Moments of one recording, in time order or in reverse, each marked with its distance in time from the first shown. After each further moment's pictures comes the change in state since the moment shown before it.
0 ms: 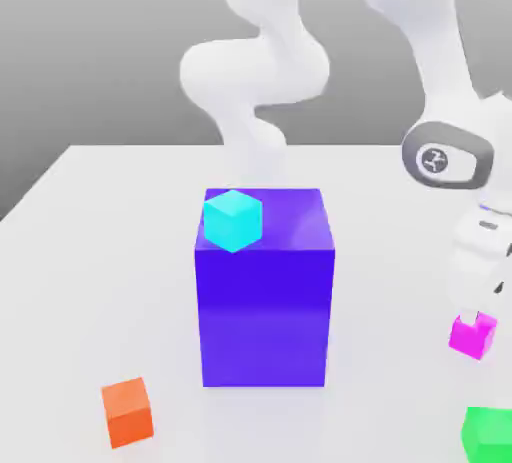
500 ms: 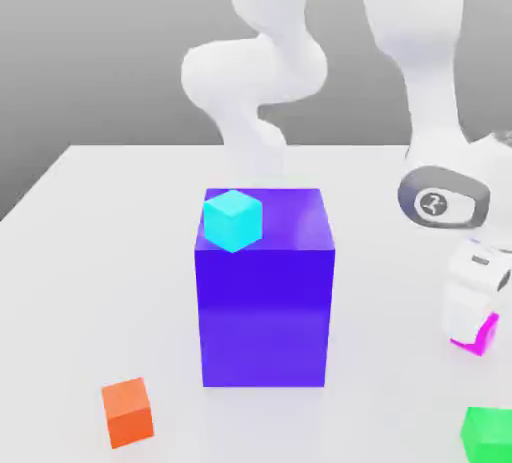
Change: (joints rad) arm 0.015 0.015 -0.017 0.004 -0.016 0.011 0.013
